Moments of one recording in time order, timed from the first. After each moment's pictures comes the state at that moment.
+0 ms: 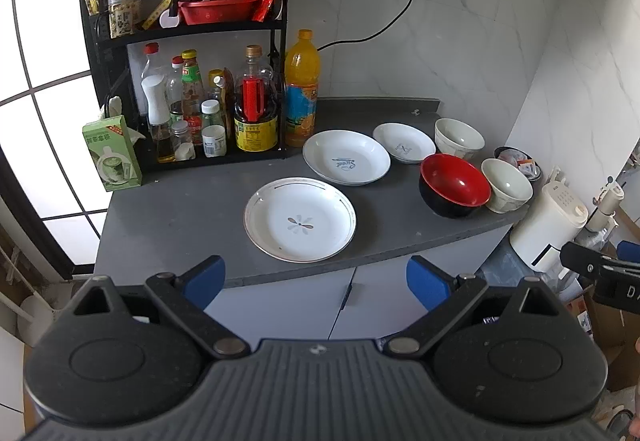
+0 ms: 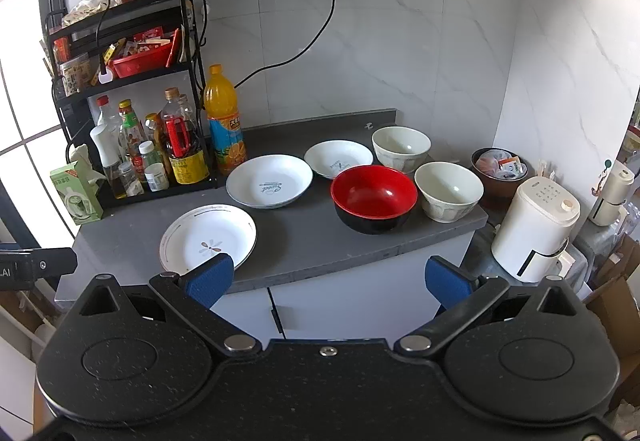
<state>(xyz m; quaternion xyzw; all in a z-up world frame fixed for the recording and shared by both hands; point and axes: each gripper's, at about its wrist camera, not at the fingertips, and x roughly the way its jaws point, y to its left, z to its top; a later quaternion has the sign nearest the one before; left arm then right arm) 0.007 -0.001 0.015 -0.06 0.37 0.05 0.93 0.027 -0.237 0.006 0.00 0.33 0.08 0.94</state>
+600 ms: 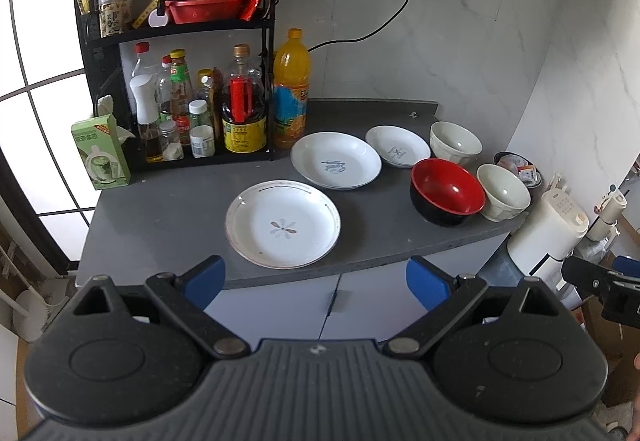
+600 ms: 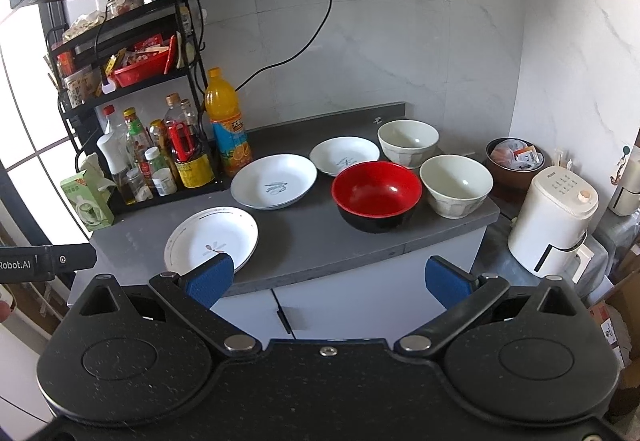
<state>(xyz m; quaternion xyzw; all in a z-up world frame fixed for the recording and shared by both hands) 0.027 -0.038 0.010 -0.07 0.37 0.06 0.93 0.049 -0.283 -0.001 0.03 0.33 0.11 0.94</state>
